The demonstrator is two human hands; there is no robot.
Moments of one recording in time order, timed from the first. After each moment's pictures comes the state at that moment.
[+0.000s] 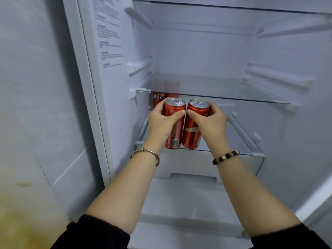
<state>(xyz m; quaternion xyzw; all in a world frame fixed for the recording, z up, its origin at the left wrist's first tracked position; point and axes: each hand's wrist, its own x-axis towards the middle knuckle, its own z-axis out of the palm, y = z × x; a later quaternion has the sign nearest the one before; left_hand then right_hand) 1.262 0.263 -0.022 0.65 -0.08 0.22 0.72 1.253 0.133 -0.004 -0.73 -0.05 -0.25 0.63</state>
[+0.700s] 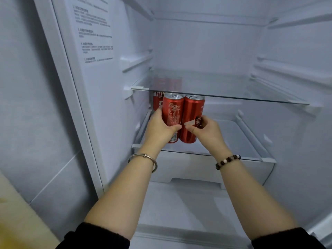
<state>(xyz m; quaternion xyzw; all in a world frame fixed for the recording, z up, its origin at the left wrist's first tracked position) 1.299 0.271 -0.044 0.80 -0.02 0.19 0.57 1.308 0.120 -0.047 -0.80 -0.08 -0.12 0.58</state>
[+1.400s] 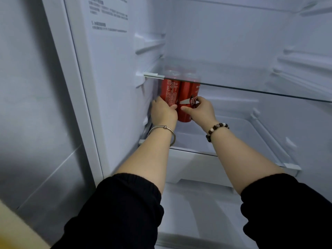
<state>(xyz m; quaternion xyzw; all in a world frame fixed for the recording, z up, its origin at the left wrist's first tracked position) 1.373 0.282 -0.051 0.82 0.16 0.25 0.49 1.397 0.169 -0.049 -0.84 -0.06 -0.15 0.51</state>
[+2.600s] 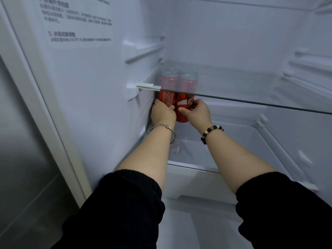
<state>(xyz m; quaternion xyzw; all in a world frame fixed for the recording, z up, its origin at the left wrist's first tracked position) 1.428 0.285 -0.048 0.81 0.19 0.22 0.51 1.441 0.180 -0.049 -0.85 -0.05 -0.16 0.50</state>
